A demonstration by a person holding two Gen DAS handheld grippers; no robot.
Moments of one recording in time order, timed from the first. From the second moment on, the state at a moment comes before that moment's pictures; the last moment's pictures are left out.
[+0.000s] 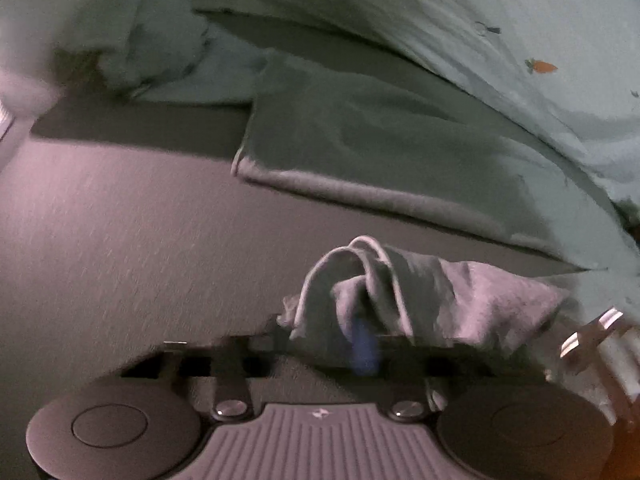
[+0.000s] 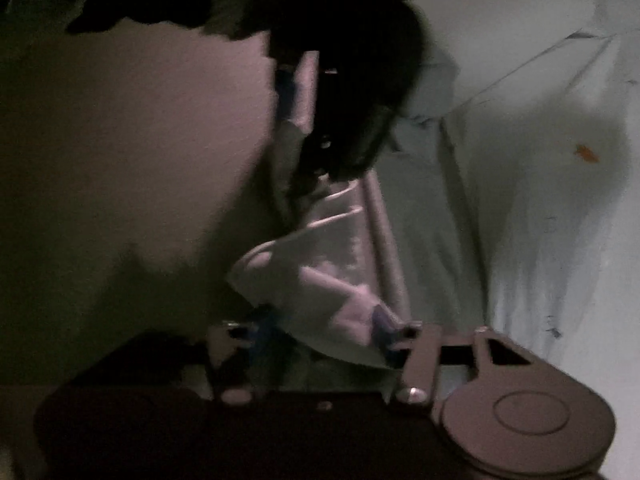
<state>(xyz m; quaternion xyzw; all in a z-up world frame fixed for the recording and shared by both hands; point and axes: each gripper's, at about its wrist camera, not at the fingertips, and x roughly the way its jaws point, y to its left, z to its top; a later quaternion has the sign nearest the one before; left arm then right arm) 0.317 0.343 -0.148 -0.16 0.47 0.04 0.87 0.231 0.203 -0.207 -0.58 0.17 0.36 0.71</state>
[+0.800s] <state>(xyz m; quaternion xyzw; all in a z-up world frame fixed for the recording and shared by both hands) 0.311 0.404 -0.108 -0.15 0.37 0.15 0.90 0.207 0.196 -0.123 -0.14 0.38 0.58 0.71</state>
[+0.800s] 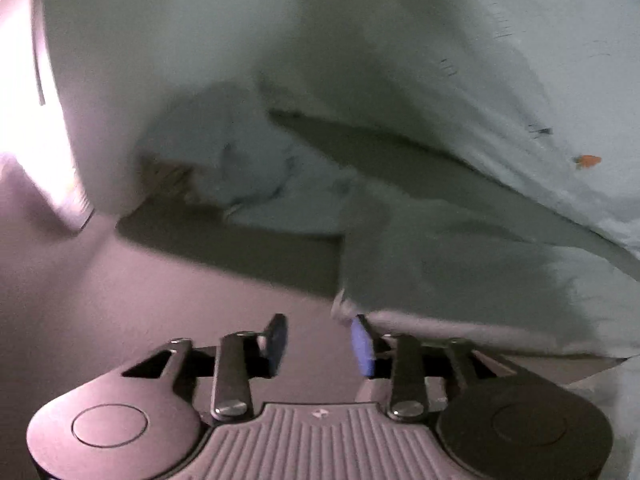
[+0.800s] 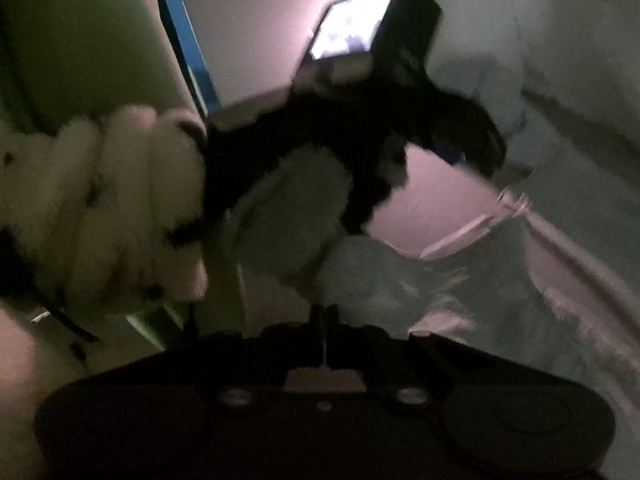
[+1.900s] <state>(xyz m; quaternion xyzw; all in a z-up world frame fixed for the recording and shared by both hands) 0.288 0.381 -0.128 -0.22 0.41 0.25 0.85 0.278 -0.126 -0.159 0.17 0.42 0.08 0.89</state>
